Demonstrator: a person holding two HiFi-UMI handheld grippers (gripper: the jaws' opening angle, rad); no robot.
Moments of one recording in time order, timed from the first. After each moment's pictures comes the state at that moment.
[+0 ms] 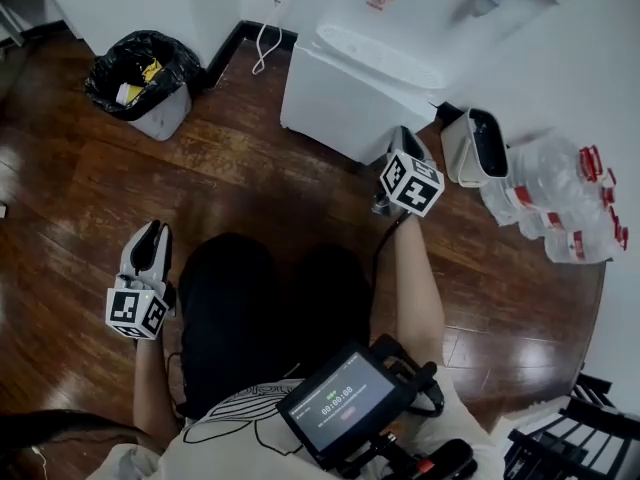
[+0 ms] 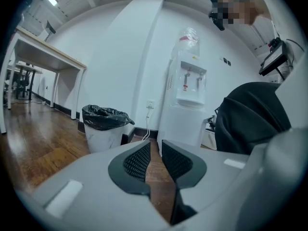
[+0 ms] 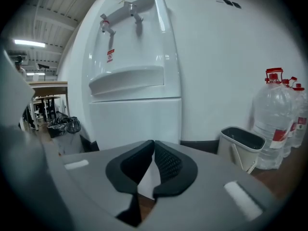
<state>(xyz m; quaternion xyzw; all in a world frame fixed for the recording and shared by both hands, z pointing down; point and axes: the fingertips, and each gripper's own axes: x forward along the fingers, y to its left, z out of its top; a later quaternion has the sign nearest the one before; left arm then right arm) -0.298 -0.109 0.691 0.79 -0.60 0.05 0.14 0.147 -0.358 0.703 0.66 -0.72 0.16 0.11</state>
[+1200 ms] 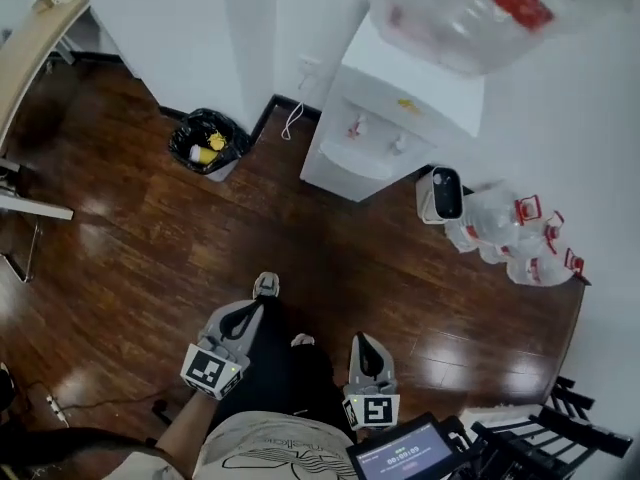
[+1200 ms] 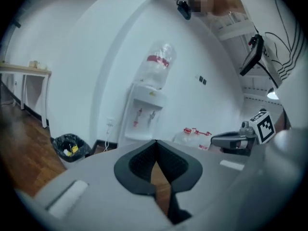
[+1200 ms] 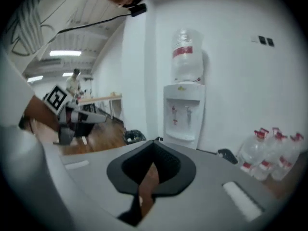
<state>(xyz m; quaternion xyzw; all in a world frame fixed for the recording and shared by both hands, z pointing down) -0.167 -0.003 0.310 0.87 -0.45 0.07 0.21 0.031 0.039 0.321 0.54 -0.81 0.16 0.16</state>
